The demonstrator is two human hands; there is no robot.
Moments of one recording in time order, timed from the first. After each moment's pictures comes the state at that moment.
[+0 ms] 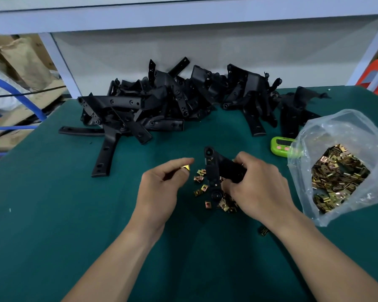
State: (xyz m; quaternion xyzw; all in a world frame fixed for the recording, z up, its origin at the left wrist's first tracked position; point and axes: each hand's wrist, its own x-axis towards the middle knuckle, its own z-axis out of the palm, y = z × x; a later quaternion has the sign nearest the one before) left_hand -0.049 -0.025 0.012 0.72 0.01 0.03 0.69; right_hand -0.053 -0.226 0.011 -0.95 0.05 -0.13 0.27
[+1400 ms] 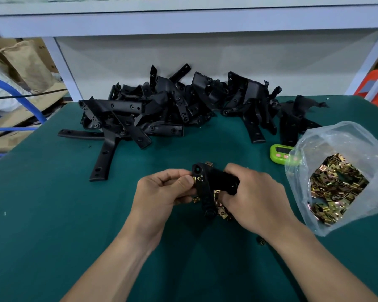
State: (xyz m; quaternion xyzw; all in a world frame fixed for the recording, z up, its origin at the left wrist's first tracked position) left_hand -0.058 -0.028 0.026 0.62 0.02 -0.03 0.78; right_hand -0.059 -0.220 0.017 -0.97 -0.03 -0.13 0.21
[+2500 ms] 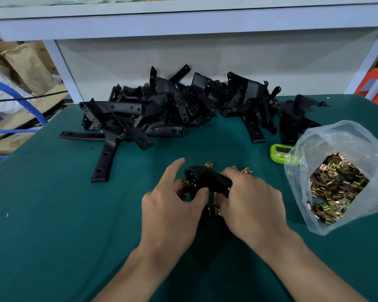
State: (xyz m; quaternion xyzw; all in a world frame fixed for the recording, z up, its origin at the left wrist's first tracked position) left_hand -0.076 -0.047 0.019 0.85 0.01 0.14 0.50; right_hand -0.069 -0.202 0.015 -0.98 0.00 -0.15 0.16
